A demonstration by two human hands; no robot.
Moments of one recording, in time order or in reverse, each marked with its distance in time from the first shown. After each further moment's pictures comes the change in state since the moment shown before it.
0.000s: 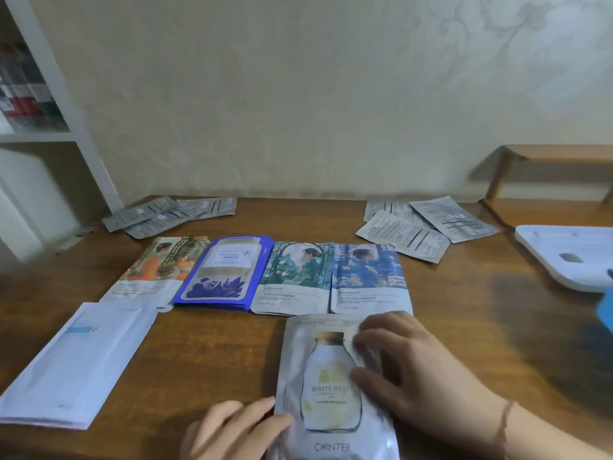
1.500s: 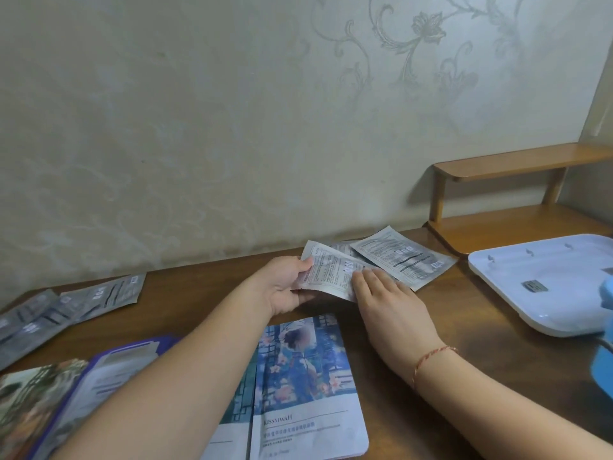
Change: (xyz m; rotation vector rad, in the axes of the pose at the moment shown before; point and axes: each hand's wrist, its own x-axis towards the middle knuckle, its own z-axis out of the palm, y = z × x) left_hand 0.433 0.006 0.008 -1.668 -0.256 -0.777; right_hand 0.117 0.150 -0.035 -0.476 0.104 0.417
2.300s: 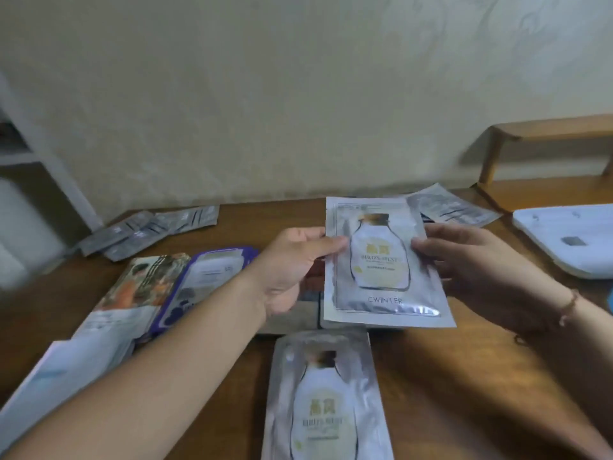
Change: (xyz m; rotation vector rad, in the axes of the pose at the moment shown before) left_hand -0.193 -0.043 -0.053 0.096 -0.124 0.296; right_hand -0.083 -0.038 -0.102 1.631 -0.335 0.401
